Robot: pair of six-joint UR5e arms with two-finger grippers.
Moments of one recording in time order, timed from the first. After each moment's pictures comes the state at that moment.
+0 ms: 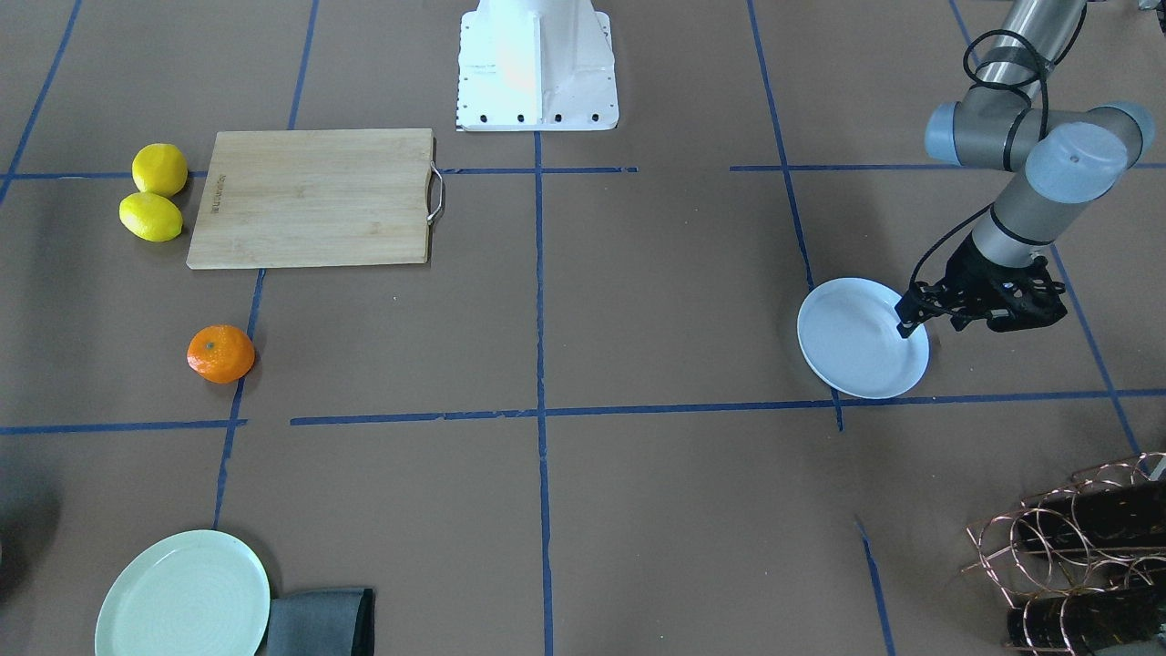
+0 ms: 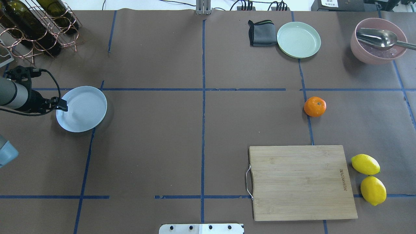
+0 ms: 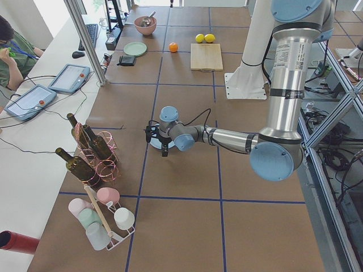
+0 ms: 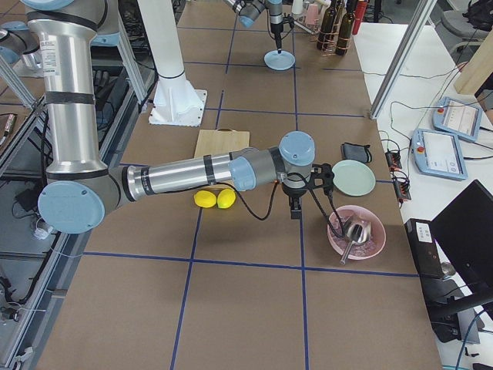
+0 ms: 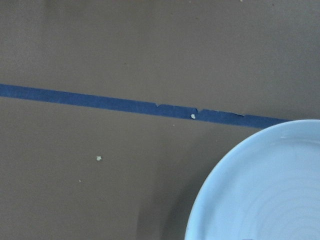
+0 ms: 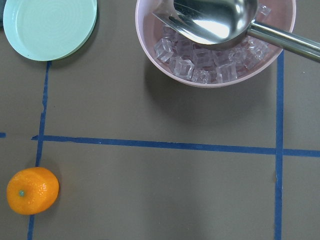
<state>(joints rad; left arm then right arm) -0.89 -1.64 -1.55 -2.25 -2.03 -1.05 1.45 -1.54 1.75 -1.44 2.45 0.29</state>
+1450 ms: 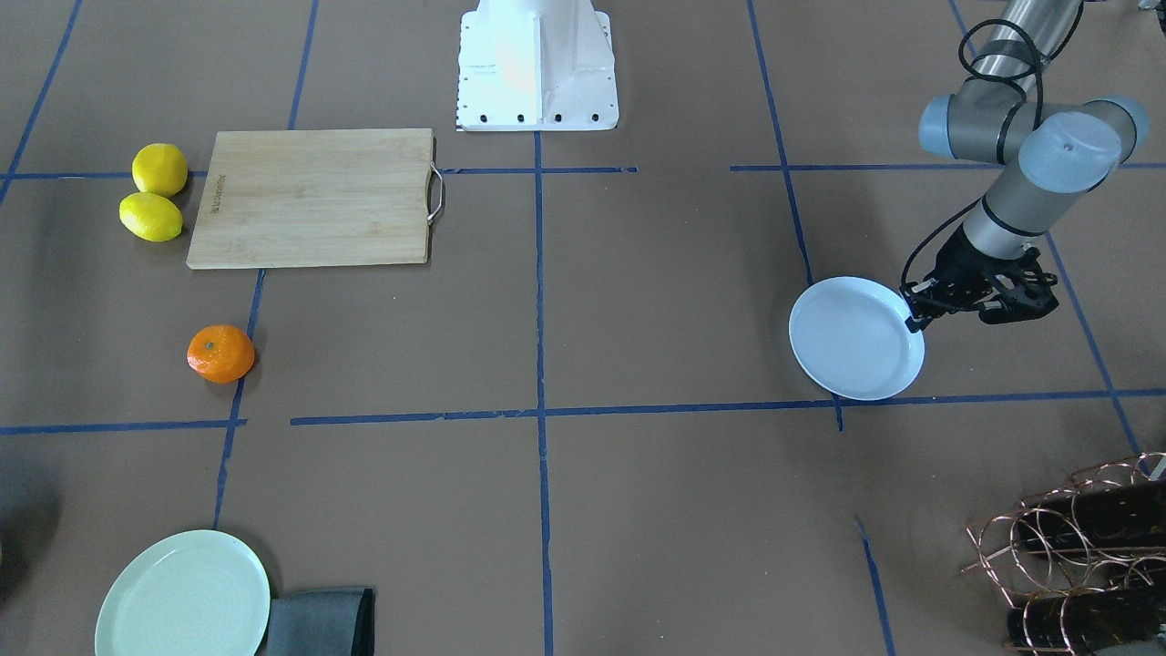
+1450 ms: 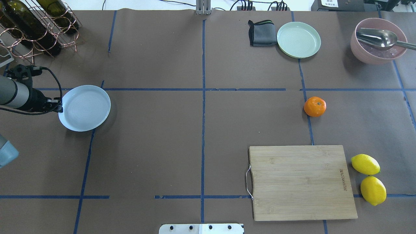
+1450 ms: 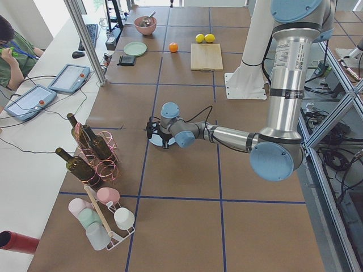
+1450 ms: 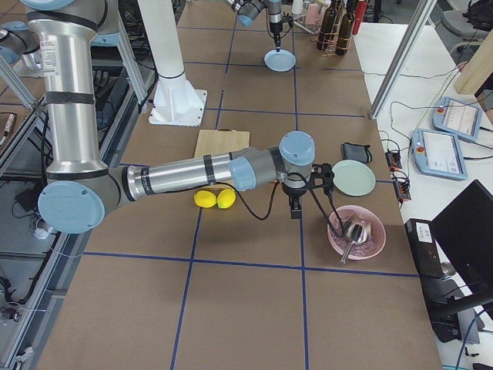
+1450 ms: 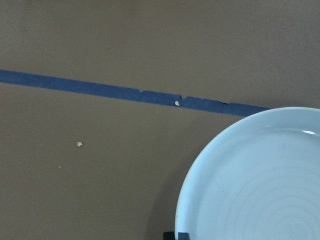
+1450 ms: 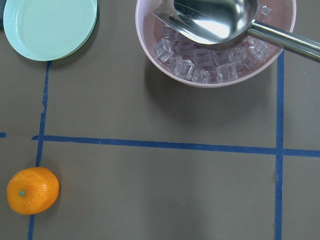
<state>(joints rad) -0.89 -1.63 -1.61 -2.24 -2.06 -1.09 1.45 -1.54 1.75 -1.44 2.45 0.29</state>
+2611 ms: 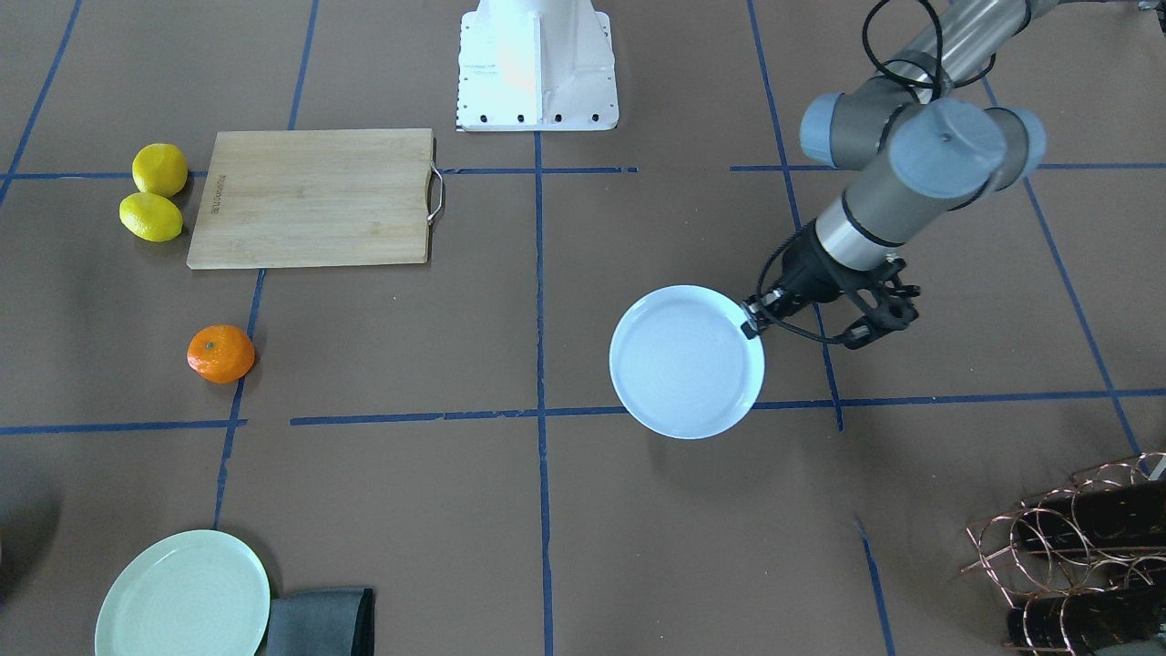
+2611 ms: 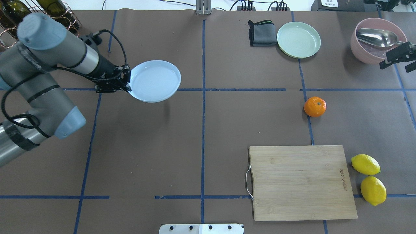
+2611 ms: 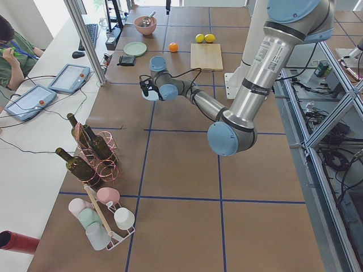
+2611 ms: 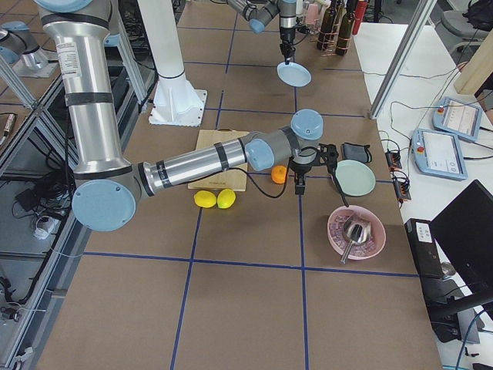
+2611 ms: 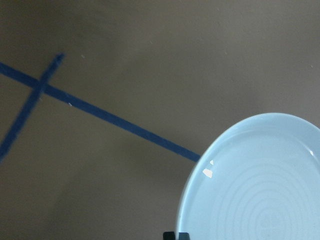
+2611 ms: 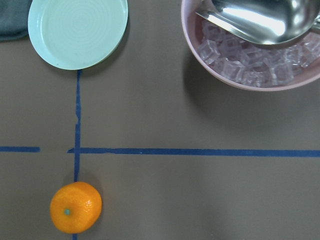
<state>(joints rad) -0.79 -2.07 -1.60 -2.03 -2.17 -1.64 1.30 -1.42 1.76 -1.44 2.41 0.57</state>
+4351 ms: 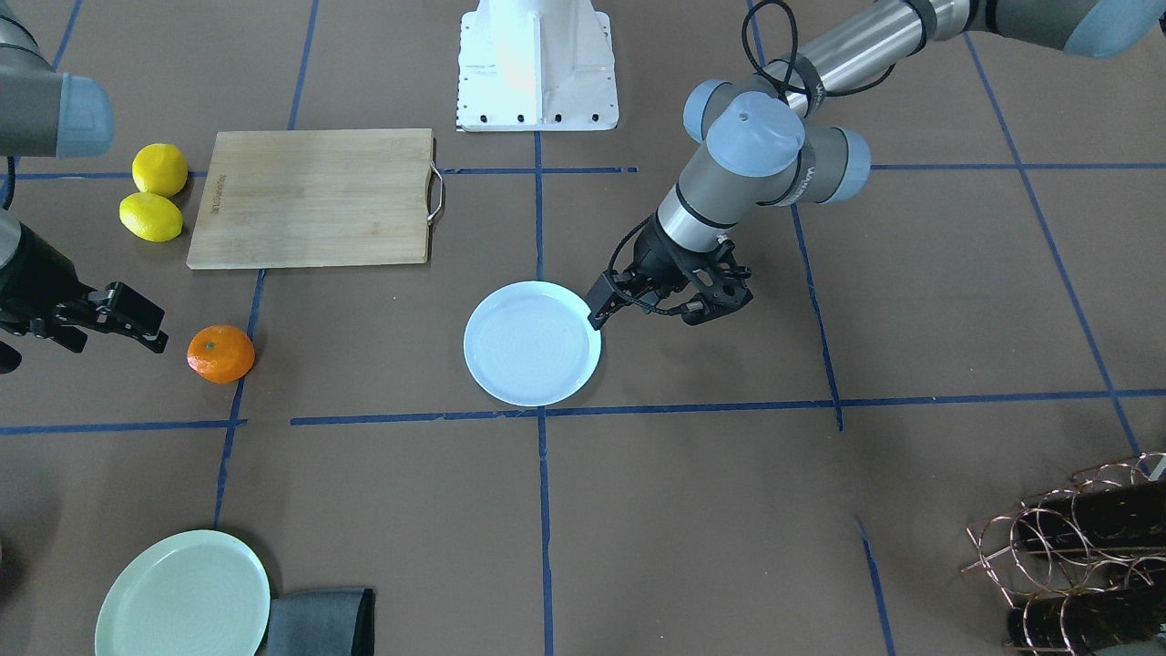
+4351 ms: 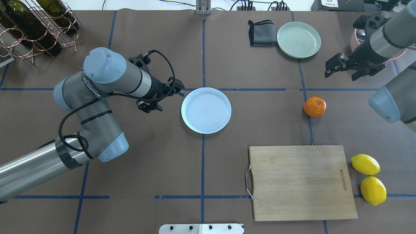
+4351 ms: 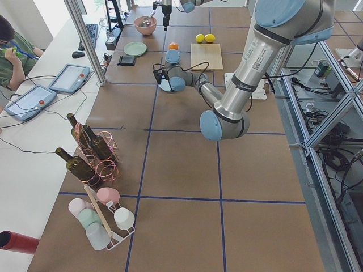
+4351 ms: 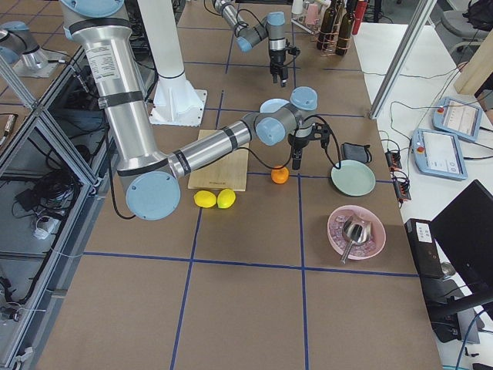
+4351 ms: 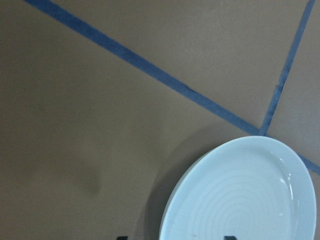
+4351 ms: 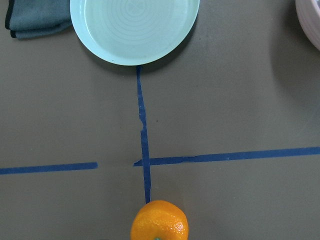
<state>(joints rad) -0.67 -2.17 -1.54 -2.14 -2.03 -1.72 1.04 -1.31 1.76 -1.44 2.21 0.83</state>
